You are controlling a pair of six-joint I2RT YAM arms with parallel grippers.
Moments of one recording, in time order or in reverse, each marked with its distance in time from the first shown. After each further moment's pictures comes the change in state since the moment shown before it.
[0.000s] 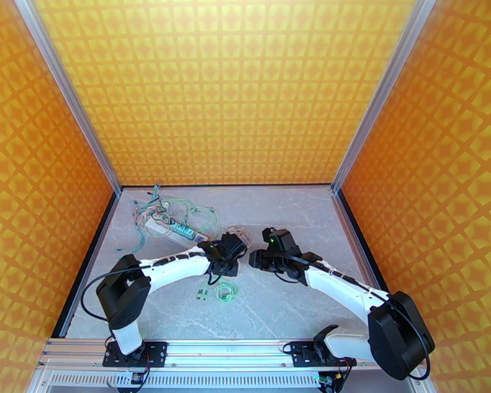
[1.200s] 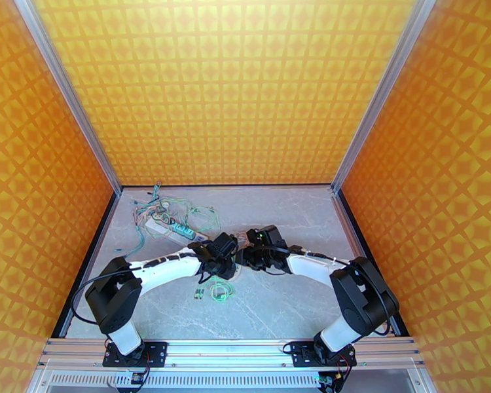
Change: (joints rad) left arm 0.057 -0.060 -0.077 0.069 0.148 0.309; right arm -0.002 0.286 0.083 0.162 -0.290 0.065
